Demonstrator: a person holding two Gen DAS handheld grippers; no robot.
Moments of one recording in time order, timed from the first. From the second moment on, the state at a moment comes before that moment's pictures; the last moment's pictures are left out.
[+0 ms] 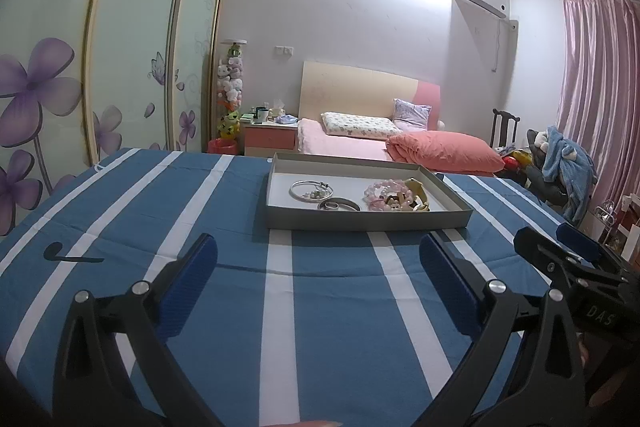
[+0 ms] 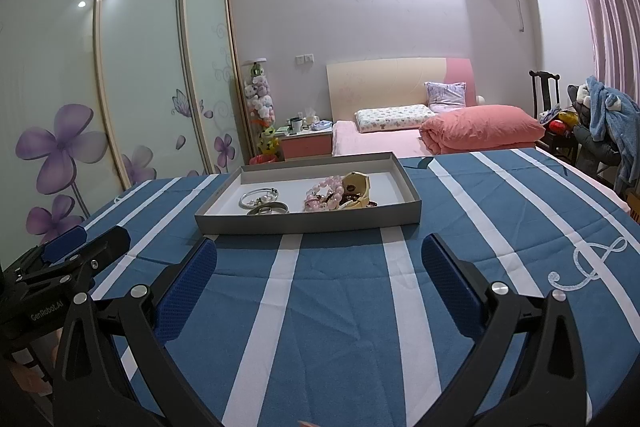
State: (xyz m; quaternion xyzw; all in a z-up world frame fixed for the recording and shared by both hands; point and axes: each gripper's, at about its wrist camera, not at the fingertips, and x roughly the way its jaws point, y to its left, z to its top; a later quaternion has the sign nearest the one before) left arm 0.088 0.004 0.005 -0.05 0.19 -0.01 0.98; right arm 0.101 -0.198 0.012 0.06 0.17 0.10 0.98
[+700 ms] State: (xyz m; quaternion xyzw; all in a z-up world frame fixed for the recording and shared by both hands) left arm 0.088 0.003 0.005 -0.05 0.19 -0.01 0.98; right arm 0.100 -0.196 0.011 0.05 0.18 0.10 0.98
